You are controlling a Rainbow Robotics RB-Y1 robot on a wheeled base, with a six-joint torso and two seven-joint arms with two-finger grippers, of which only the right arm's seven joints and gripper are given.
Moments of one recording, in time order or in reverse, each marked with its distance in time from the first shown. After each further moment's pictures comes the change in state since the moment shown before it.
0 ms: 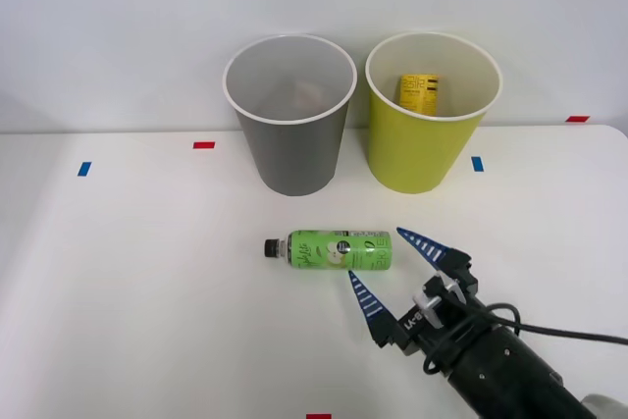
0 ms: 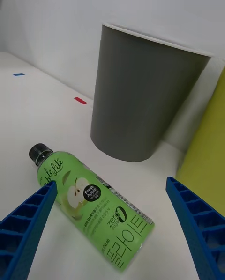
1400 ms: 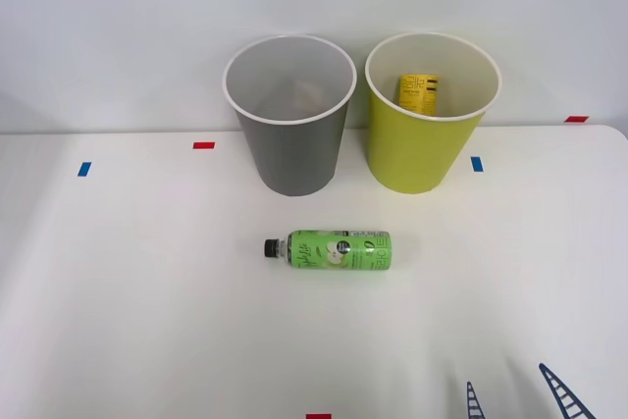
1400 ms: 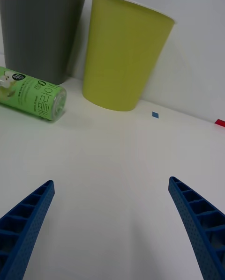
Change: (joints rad) arm 0.545 0.236 -0.228 0.354 0.070 -0.740 0.098
